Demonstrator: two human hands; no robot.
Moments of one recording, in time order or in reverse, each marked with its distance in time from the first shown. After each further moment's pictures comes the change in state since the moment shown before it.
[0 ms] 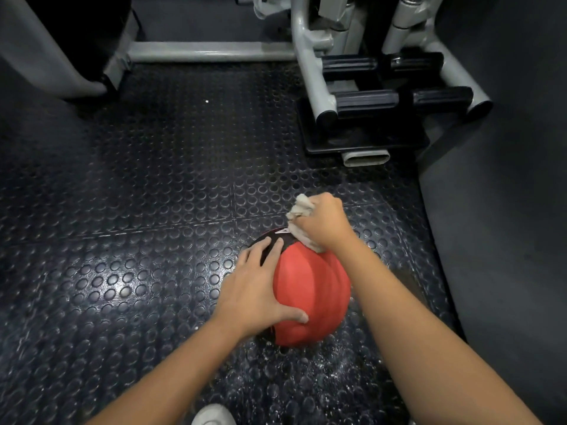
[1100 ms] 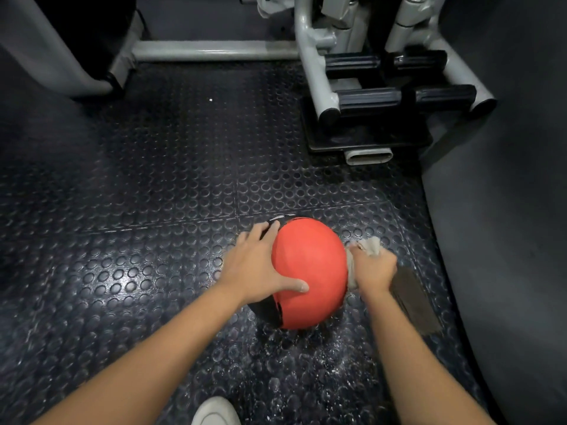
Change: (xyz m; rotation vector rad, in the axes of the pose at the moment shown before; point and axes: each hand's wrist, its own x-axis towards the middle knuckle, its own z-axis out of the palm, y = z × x) left_hand 0.027 -0.010 -0.011 -0.091 -0.038 -0.054; right_hand -0.062 0.081 0.004 0.421 0.541 0.609
